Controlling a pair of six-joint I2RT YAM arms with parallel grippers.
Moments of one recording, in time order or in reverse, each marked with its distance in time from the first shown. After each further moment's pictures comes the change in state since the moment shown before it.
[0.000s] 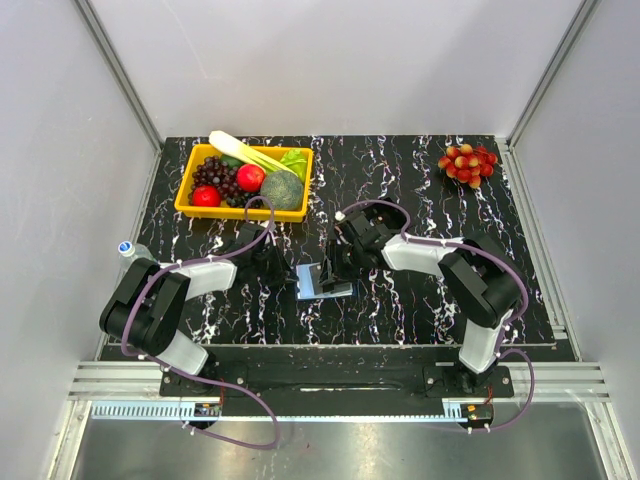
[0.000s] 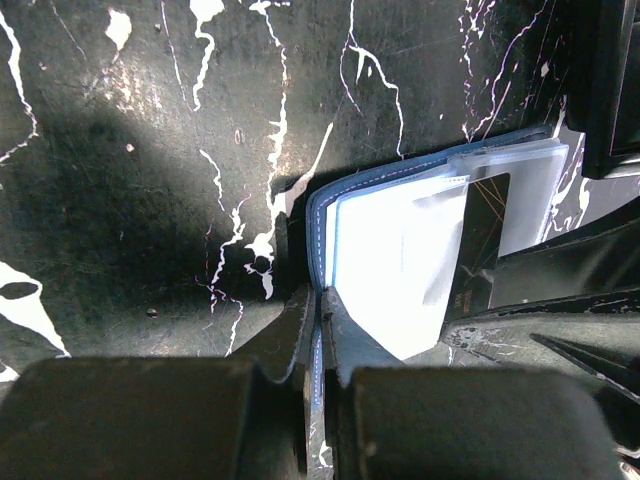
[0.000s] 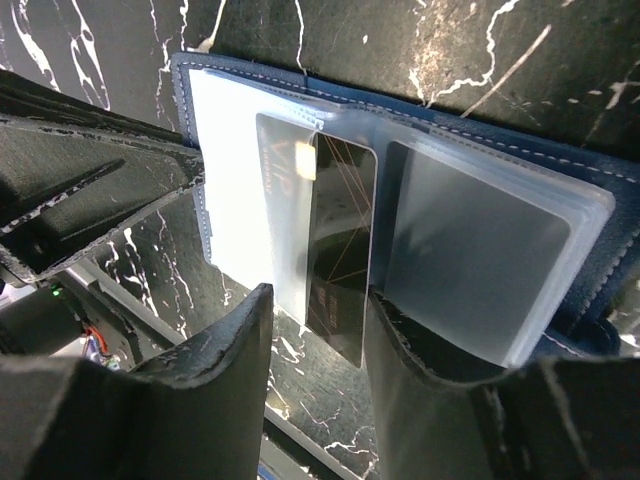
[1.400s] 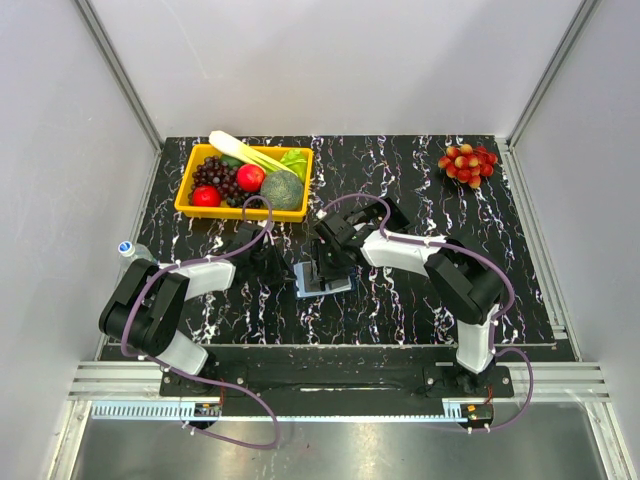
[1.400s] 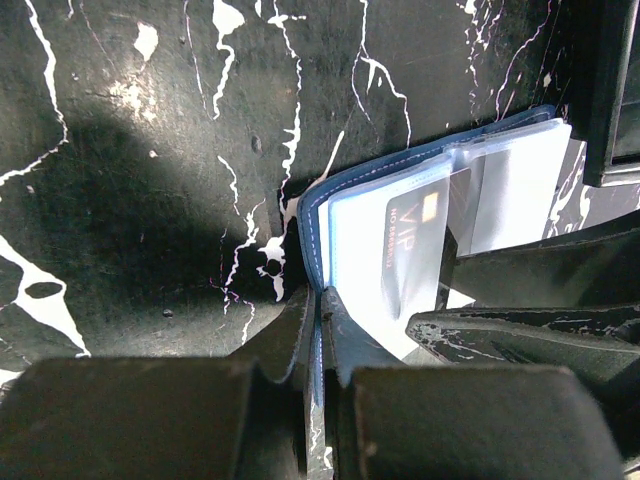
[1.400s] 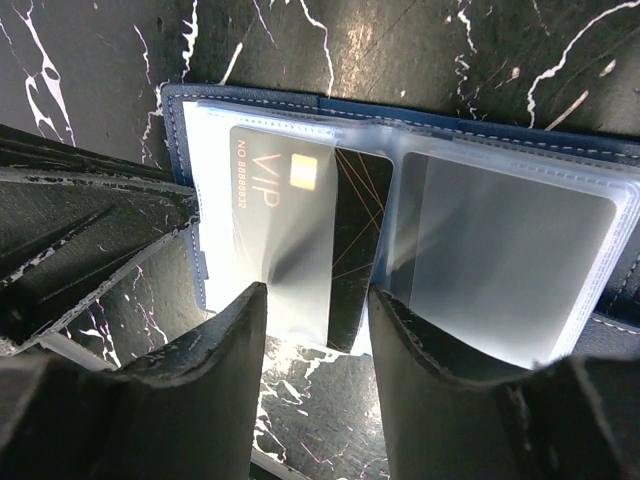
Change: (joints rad) left arm 0.007 -0.005 -0.005 0.005 0.002 0.002; right arm 0.108 0.087 0.200 -0.191 0.229 -0.025
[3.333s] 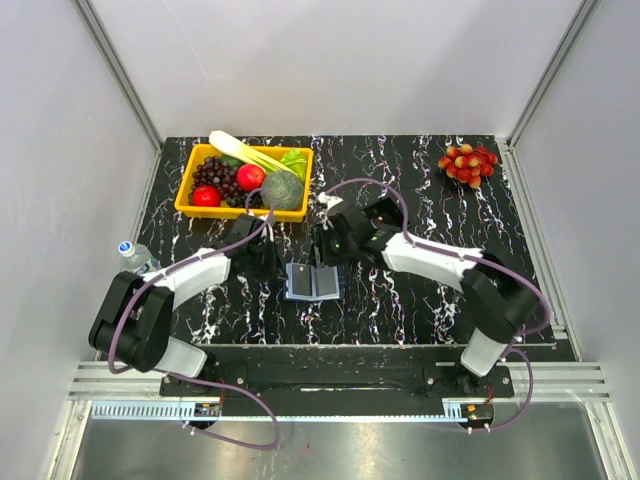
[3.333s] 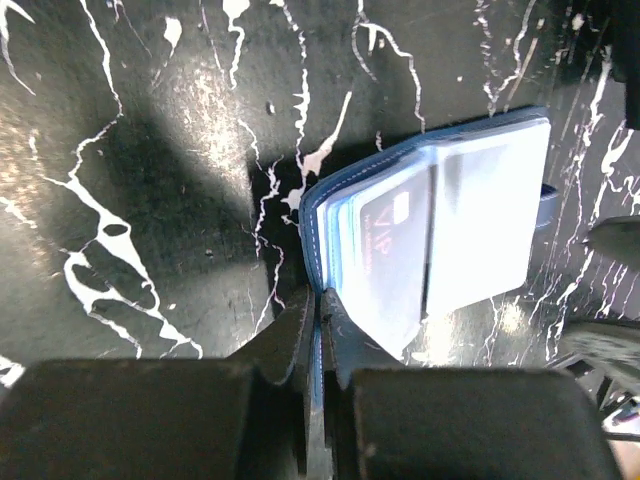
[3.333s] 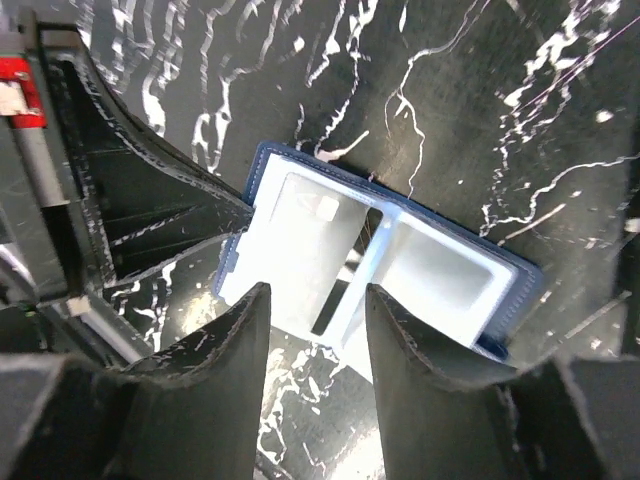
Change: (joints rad) left arm 0.006 -0.068 0.086 -0.242 -0.044 0.169; right arm -0.011 -0.153 -0.076 0.183 -0.023 -0.166
